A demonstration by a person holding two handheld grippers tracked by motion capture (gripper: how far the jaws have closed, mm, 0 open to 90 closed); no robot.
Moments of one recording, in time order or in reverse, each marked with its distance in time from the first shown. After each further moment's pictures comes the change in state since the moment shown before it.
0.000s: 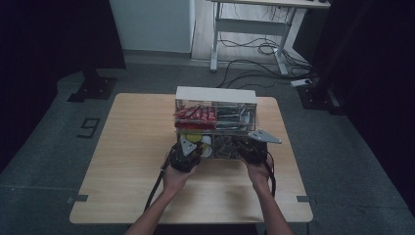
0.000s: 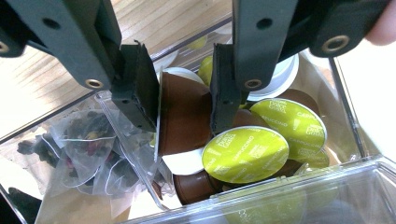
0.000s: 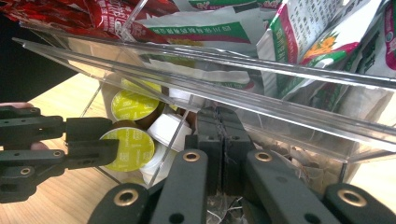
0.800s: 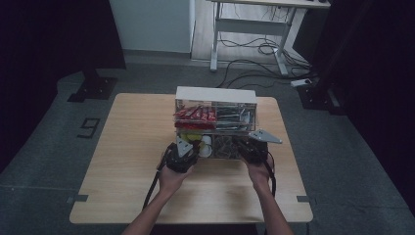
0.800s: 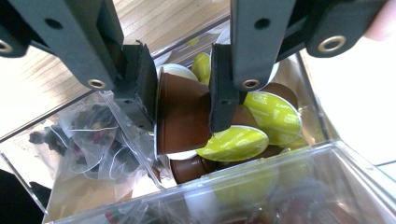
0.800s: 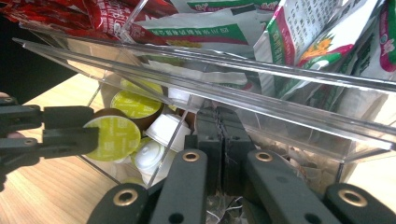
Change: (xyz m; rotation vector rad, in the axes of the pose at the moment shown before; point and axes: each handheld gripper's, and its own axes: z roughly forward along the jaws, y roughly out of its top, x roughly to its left) left arm 0.006 0.004 -0.018 -0.045 0.001 0.011; right arm -0.001 0.001 -0.001 -0.002 -0.001 -0.001
